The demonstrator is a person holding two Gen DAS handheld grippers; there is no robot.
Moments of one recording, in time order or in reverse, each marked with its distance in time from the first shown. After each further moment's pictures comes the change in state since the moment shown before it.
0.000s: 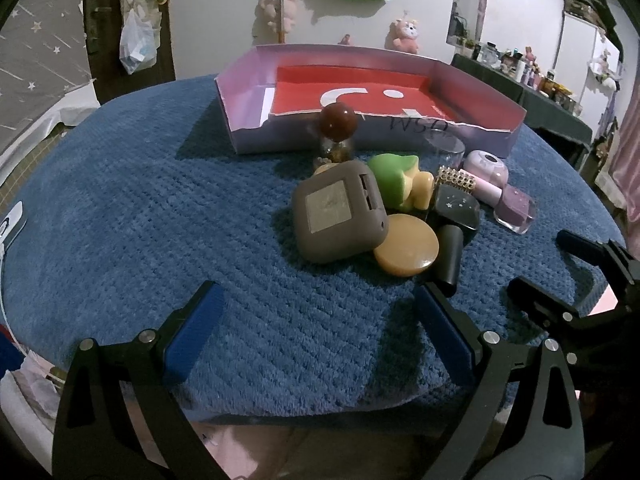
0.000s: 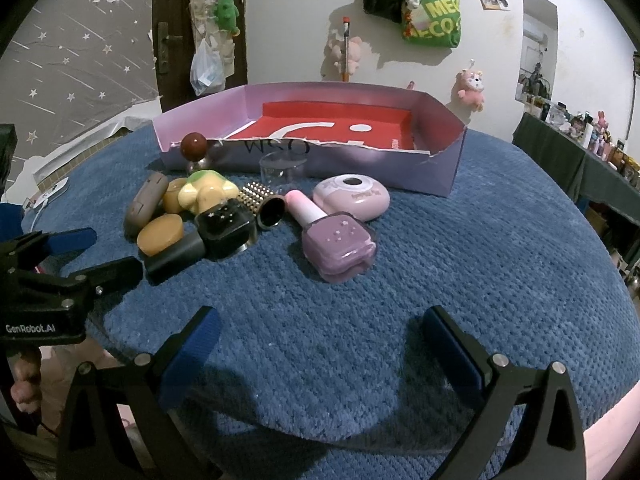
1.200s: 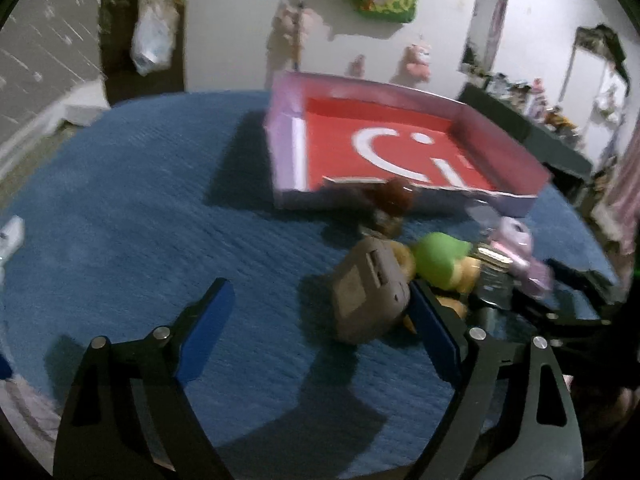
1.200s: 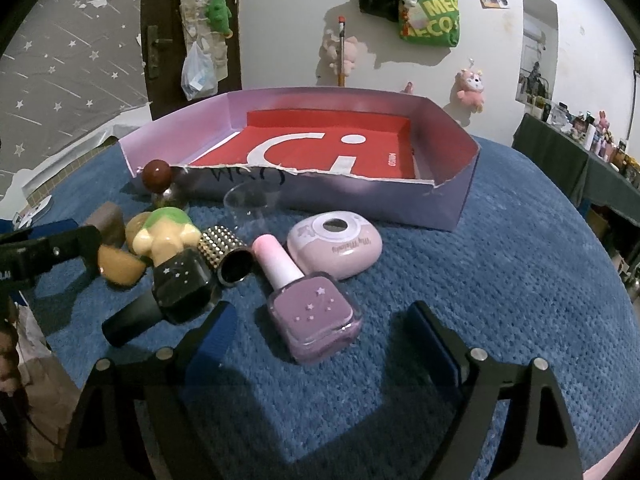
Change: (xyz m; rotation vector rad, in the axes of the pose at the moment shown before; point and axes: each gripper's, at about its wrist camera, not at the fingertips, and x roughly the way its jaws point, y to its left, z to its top) left arm 0.005 0.041 0.041 -0.064 -0.067 0.021; right arm 0.031 -0.015 0.033 0.009 -0.007 -0.005
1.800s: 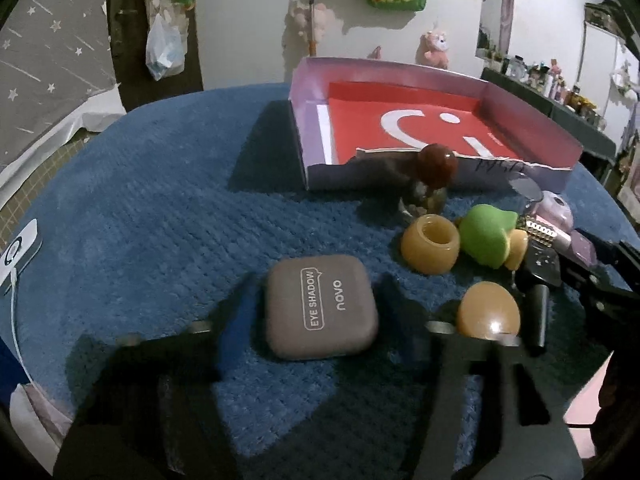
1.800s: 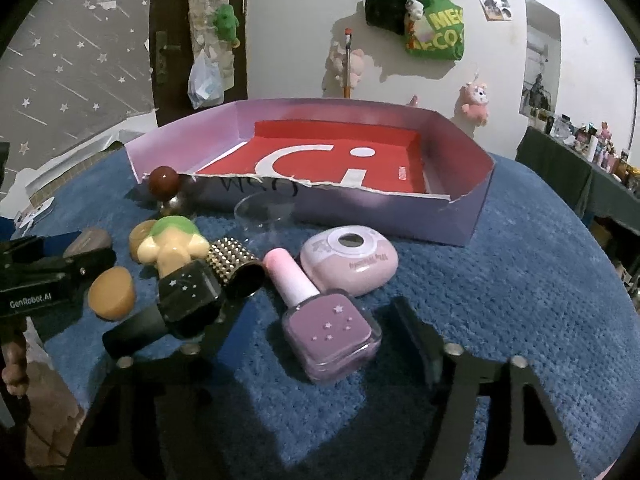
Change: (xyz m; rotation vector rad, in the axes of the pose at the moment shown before) left arm 0.018 0.001 -0.015 0.042 0.015 0.075; right arm 0.004 0.009 0.000 -0.022 -0.057 0.012
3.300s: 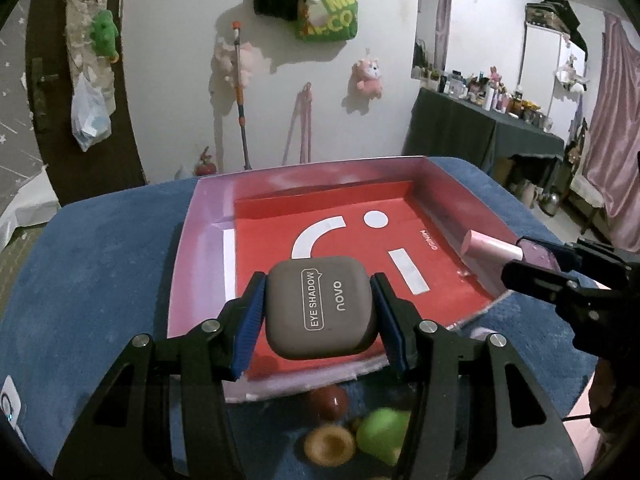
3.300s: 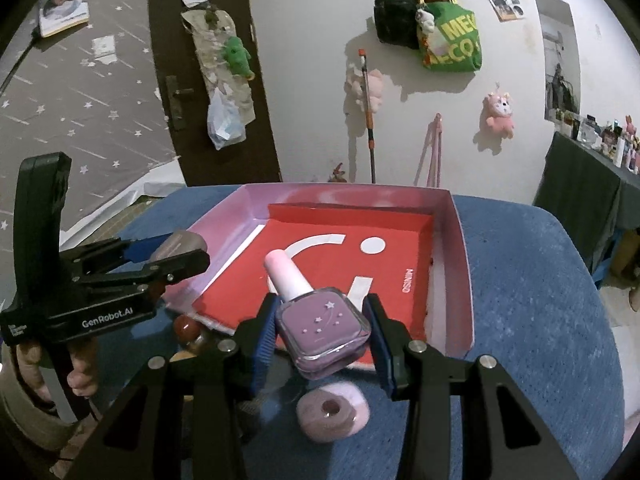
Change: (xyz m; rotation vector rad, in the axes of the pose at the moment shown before) left arm 0.014 -0.054 0.139 0.132 -0.080 -0.210; right arm -0.008 -0.042 0.119 0.064 -0.029 0.152
